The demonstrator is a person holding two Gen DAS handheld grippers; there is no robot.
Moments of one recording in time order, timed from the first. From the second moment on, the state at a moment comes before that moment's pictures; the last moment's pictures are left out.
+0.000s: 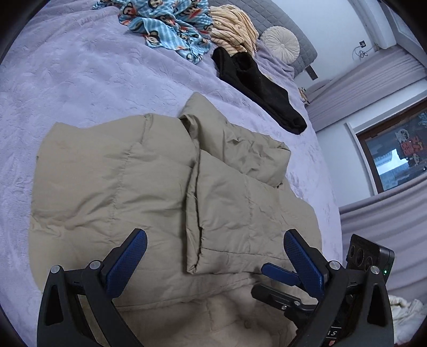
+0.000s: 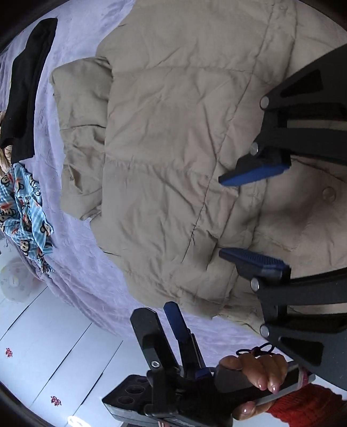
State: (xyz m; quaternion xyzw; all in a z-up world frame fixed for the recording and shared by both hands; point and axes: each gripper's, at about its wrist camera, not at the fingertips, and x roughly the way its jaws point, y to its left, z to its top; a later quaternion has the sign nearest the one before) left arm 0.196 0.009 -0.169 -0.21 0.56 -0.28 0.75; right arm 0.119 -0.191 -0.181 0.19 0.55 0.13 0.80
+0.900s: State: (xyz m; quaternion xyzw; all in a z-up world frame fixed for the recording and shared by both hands) left arm 0.210 -0.047 -0.121 -0.19 0.53 -0.33 0.76; right arm 0.037 -0.369 -0.181 0.16 0.52 -0.06 0.84
